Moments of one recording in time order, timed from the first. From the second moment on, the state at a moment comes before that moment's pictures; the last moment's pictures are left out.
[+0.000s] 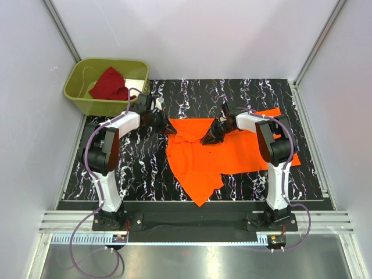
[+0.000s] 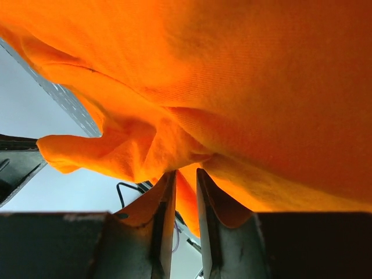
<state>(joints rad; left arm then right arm) -0.24 1.93 1.29 -0.34 0.66 -0.61 0.33 2.13 1.37 -0.39 -0.65 0.87</state>
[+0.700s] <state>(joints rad) -0.24 1.93 1.29 -0.32 0.68 -0.61 0.35 2.18 1.45 -0.45 -0.59 0.90</state>
